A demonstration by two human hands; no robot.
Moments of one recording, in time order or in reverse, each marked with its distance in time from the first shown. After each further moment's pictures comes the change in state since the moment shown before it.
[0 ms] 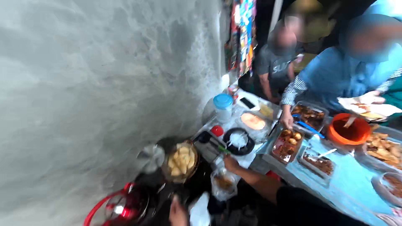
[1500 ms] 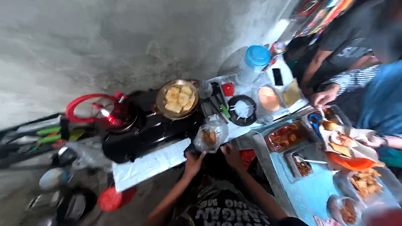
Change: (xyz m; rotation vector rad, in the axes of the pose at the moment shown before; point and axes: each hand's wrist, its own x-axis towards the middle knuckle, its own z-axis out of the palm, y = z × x) left_hand -0.064 -0.116 0.082 0.389 -0.323 -0.208; right_hand -0.119 0.110 0.049 0.319 -0.026 -0.054
